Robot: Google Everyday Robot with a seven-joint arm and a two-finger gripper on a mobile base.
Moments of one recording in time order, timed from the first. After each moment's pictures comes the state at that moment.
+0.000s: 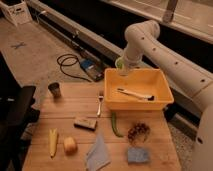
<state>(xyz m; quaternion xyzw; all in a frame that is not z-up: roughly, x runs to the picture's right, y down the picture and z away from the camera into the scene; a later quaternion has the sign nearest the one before) 0.135 -0.083 0.751 -0.22 -0.07 0.02 0.97</state>
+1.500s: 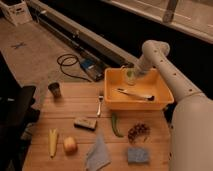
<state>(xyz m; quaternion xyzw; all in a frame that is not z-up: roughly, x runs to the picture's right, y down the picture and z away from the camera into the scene) 0.172 -0.038 0.874 -0.29 -0.13 0.13 0.94</state>
